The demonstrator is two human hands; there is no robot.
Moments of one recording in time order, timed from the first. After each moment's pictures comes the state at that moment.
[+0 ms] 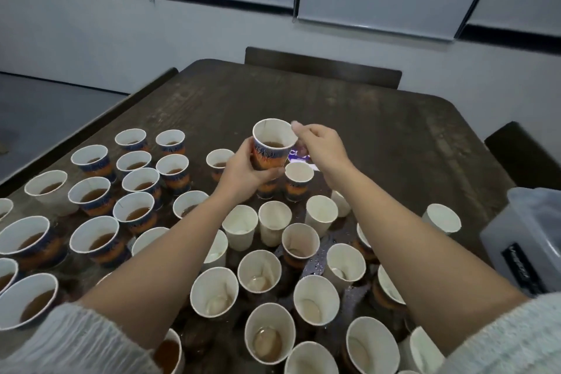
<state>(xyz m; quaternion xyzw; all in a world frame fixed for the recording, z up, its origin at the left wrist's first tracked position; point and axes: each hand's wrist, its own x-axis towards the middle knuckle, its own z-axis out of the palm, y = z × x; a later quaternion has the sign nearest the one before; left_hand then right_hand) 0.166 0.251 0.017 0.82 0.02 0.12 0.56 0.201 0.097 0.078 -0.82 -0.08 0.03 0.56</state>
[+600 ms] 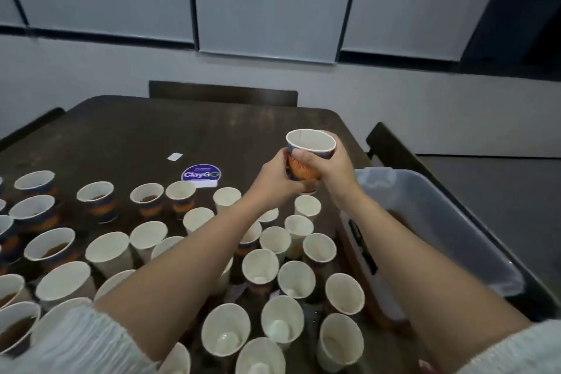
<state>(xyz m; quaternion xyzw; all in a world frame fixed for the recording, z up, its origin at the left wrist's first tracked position) 0.141 -0.044 0.089 0.81 -0.17 0.01 0.57 0.132 -0.173 0.106 -0.74 -0.07 -0.16 0.65</state>
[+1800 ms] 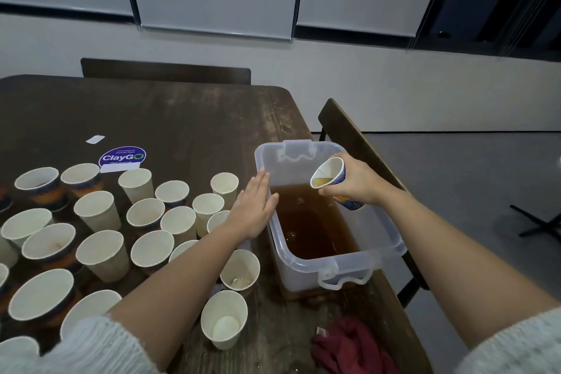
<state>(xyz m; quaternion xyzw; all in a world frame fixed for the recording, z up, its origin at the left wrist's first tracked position) 0.119 -0.210 -0.020 0.93 -0.19 -0.03 0.32 0.093 -0.438 0.068 -0.95 -0.02 0.02 0.31</state>
